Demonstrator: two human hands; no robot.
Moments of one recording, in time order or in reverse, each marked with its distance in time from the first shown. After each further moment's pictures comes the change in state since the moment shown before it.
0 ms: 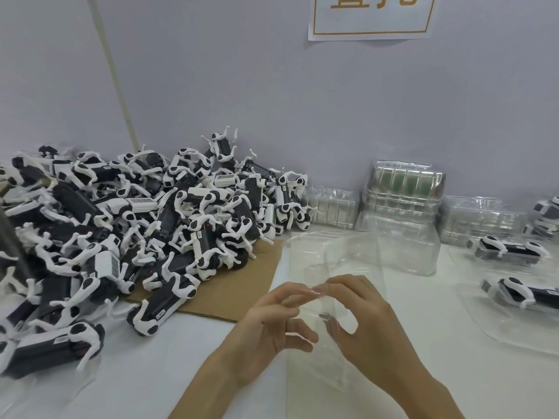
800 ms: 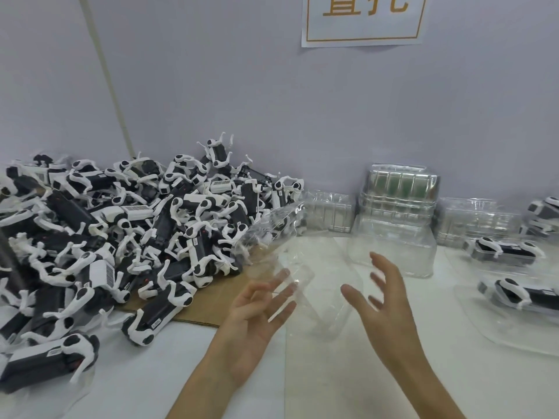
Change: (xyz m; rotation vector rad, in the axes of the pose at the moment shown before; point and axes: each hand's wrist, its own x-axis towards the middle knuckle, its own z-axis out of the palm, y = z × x) left_hand 0.010 -0.005 -0.011 -0.326 0.281 0.210; right_hand 0.007 0.003 -0.009 0.489 0.260 0.706
